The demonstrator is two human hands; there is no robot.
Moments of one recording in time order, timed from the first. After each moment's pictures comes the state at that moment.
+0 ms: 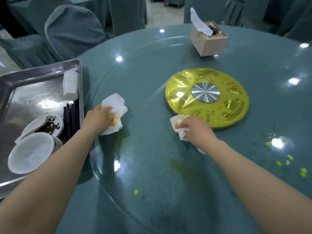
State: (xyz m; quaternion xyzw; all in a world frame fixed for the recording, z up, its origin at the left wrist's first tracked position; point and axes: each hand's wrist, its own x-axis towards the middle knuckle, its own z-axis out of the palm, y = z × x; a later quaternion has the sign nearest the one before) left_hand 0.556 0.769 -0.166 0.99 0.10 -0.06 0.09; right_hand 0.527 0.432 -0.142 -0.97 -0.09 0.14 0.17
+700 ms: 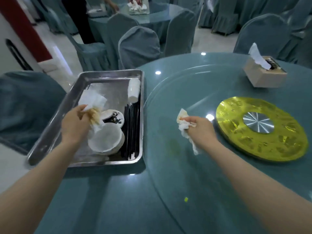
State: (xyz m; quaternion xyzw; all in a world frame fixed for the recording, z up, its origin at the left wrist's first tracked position) left_hand 0.409 0.926 -0.084 0.86 0.31 0.27 0.30; right_hand 0.520 0.587 -0.094 -0.88 -0.07 0.08 0.46
